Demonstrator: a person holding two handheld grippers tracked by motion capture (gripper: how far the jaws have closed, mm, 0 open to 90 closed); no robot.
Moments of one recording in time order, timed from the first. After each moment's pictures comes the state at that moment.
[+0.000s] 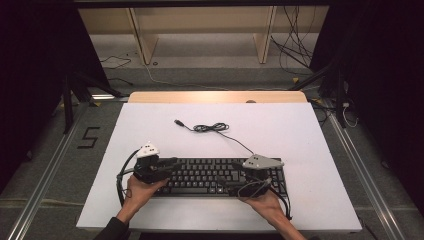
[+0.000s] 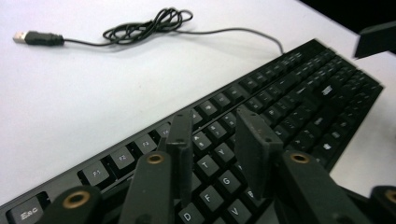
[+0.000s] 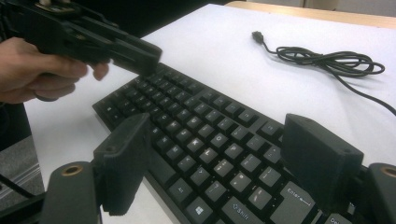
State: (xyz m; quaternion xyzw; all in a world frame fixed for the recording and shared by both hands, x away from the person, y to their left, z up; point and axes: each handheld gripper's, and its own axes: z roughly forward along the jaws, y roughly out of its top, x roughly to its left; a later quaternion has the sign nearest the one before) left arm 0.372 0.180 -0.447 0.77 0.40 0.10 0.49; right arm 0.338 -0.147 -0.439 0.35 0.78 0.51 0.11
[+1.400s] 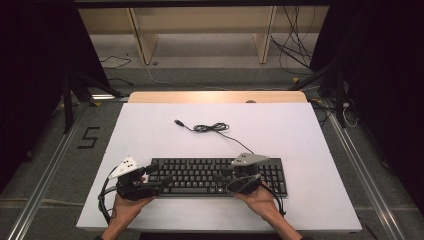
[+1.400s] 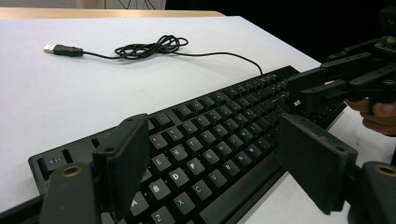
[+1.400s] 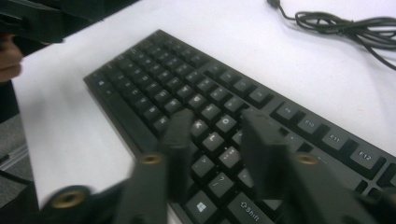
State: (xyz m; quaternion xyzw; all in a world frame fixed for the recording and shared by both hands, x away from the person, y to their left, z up) left arm 0.327 0.210 -0.450 0.72 0.41 0.12 0.55; right arm 0.353 -0.128 -0.450 0.34 0.82 0.46 0.08
